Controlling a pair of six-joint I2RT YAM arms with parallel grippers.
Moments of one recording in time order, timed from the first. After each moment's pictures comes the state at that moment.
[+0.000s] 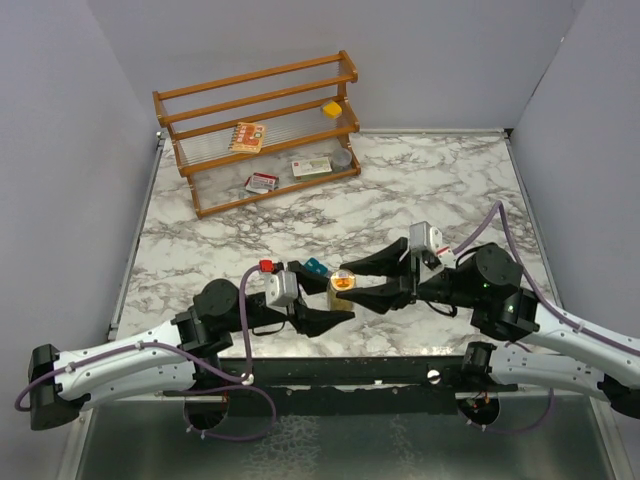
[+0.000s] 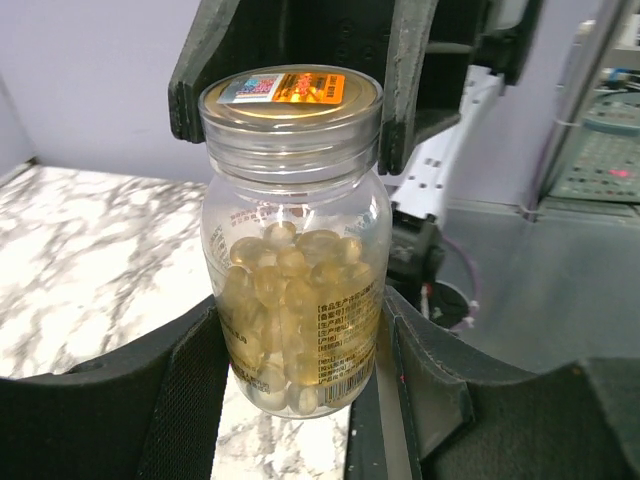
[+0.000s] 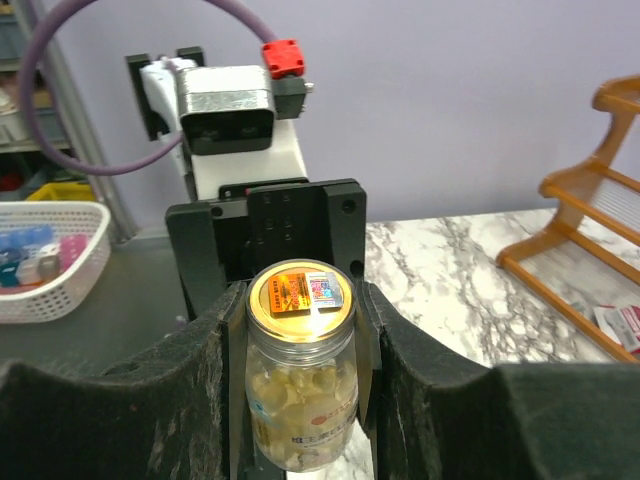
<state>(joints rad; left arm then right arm) -1.18 0.67 0.52 0.38 0.27 -0.12 1.15 0.78 0.86 0.13 -0.34 0.07</state>
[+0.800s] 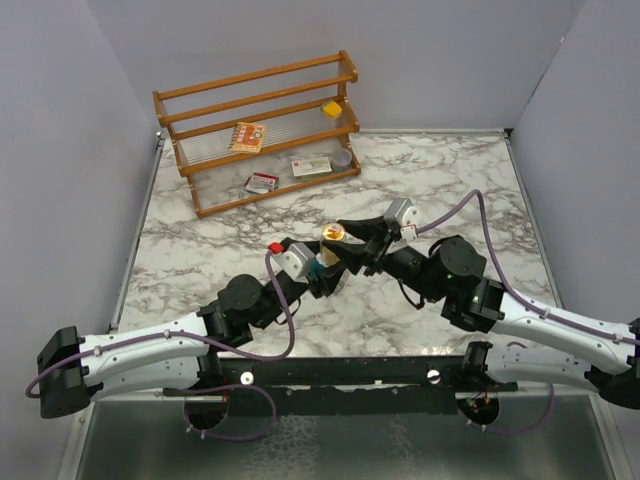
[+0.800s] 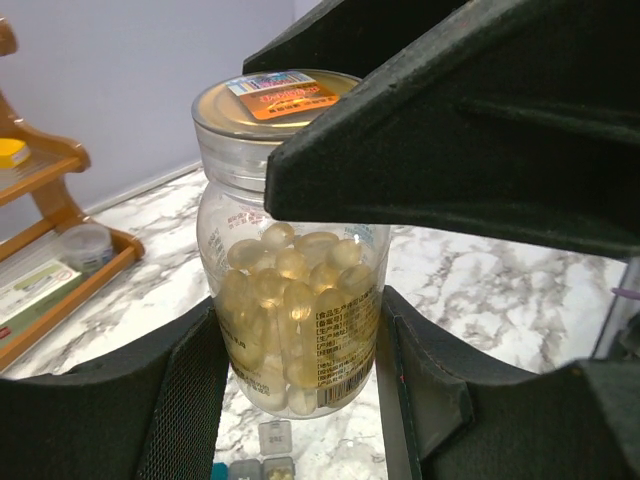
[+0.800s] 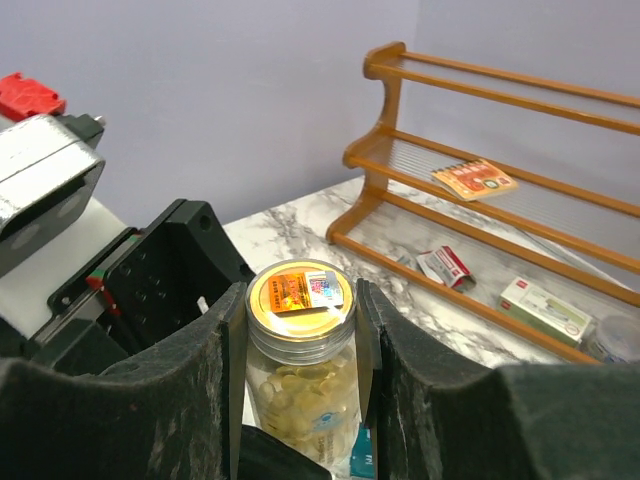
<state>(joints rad) -1.18 0.84 0.52 0.53 -0.31 0.03 1.14 0.95 0.85 0.28 0.10 -0.04</state>
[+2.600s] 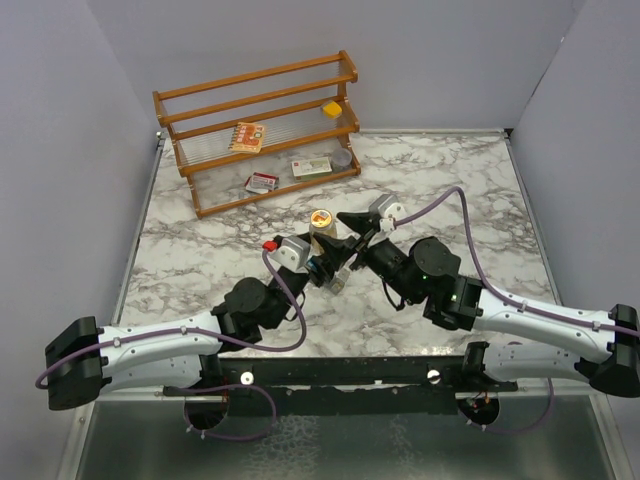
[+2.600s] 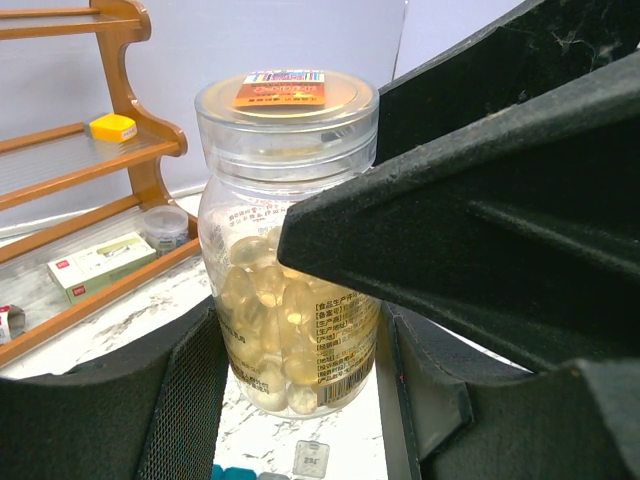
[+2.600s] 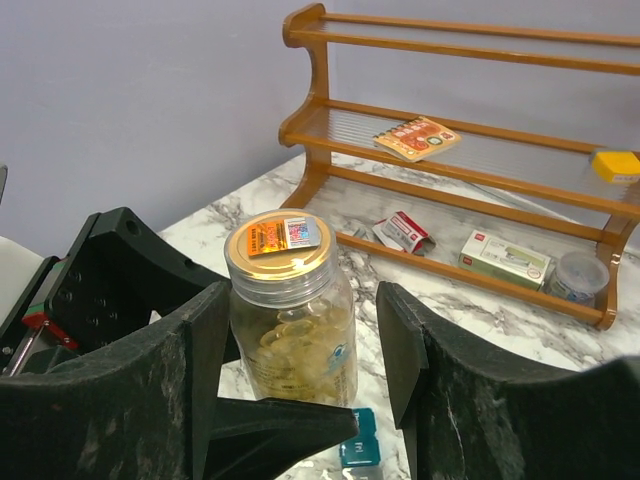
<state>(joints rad) -1.20 0.96 0.47 0.76 -0.57 0.04 1.18 1.06 0.86 0.34 0.37 -0.02</state>
